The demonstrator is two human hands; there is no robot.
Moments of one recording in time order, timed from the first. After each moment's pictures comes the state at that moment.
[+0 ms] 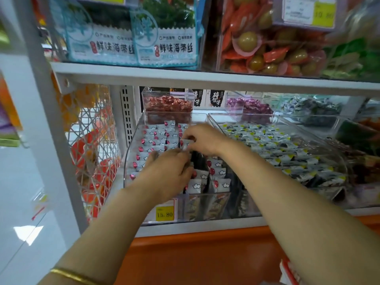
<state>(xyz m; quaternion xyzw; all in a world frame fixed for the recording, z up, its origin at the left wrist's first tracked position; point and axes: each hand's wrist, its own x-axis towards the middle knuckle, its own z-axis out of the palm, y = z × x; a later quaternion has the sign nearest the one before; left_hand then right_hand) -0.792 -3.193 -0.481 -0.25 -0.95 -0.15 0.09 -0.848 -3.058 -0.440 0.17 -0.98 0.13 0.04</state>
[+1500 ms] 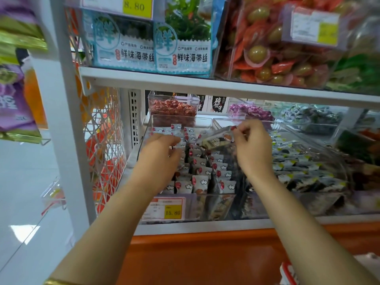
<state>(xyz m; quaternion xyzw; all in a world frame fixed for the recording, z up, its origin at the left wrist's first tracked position) -0.780 -3.213 -0.460 -0.14 -0.89 -0.38 0.21 -0.785 -3.027 -0.449 0.02 -0.83 0.40 0.39</state>
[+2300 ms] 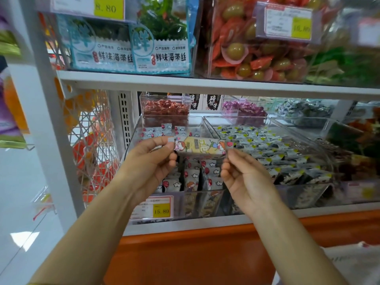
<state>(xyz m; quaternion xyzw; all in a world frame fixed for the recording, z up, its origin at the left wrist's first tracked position) -0.765 -3.203 -0.455 -0.07 -0.51 -0.86 -0.08 -0.724 -3.027 -0.467 -0.06 -0.43 0.90 0.09</state>
